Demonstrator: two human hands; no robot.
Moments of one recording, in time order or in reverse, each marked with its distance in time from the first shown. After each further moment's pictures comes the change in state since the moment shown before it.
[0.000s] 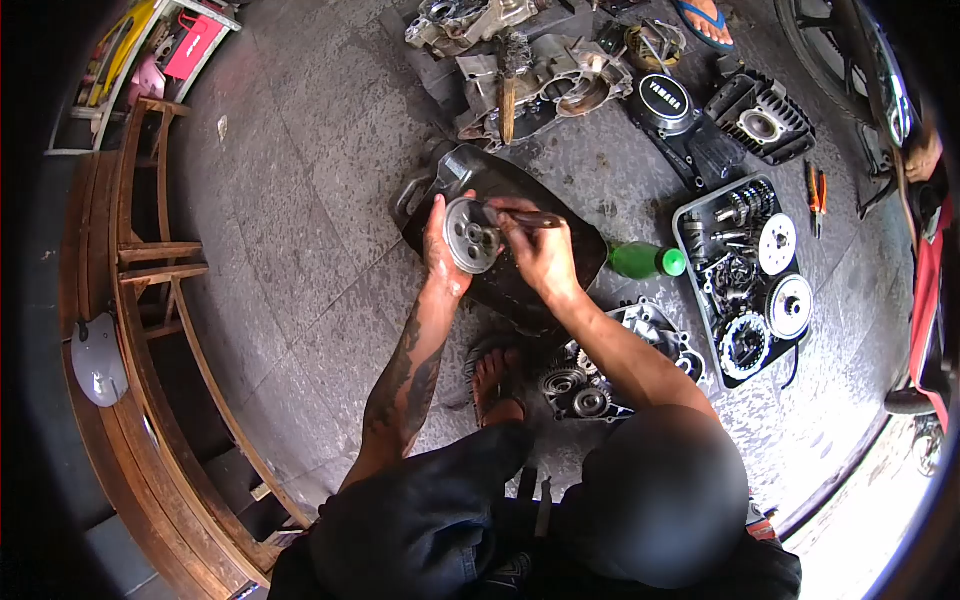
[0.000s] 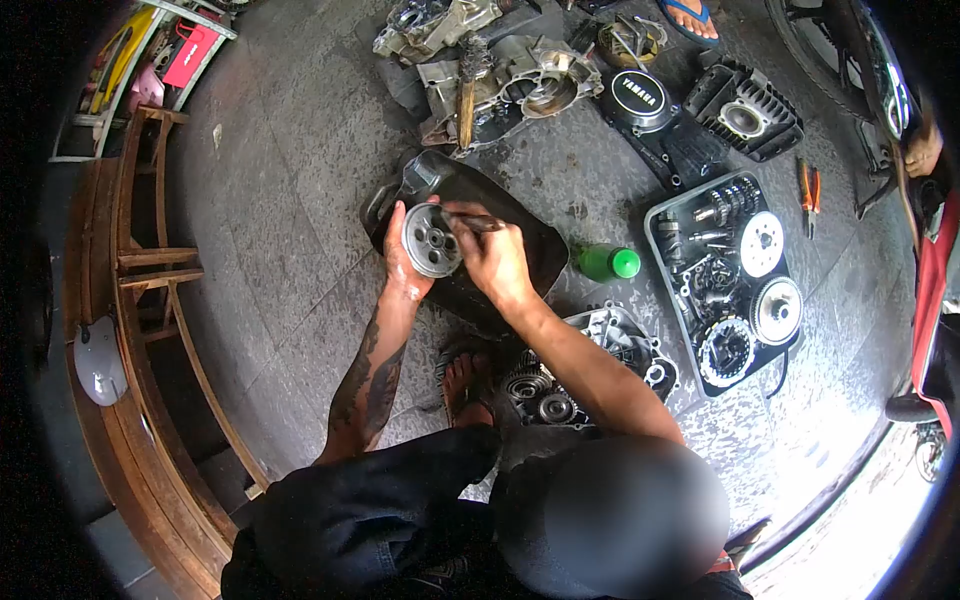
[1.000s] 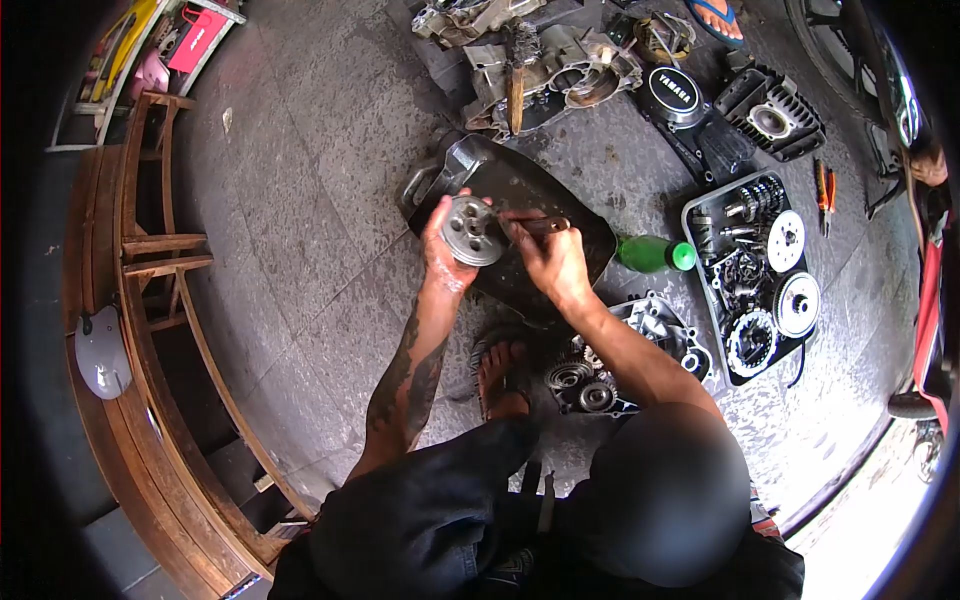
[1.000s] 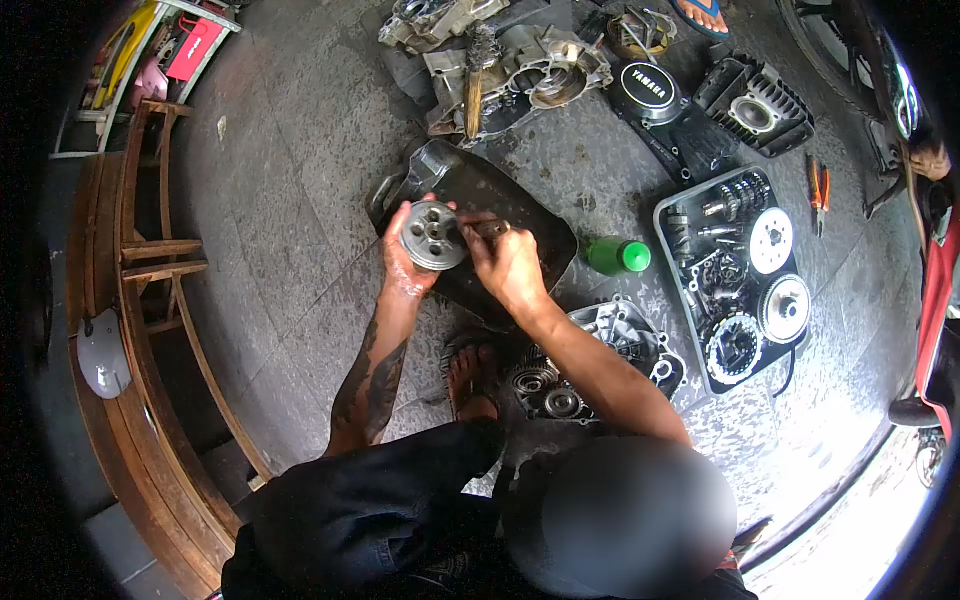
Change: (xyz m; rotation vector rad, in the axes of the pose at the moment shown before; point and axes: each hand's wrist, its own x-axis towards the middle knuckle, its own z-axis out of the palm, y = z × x) left_hand 0.003 -0.002 -0.026 -0.188 -0.152 -0.037; right_hand -0.015 -0.001 -0.002 -0.119 -0.064 0.127
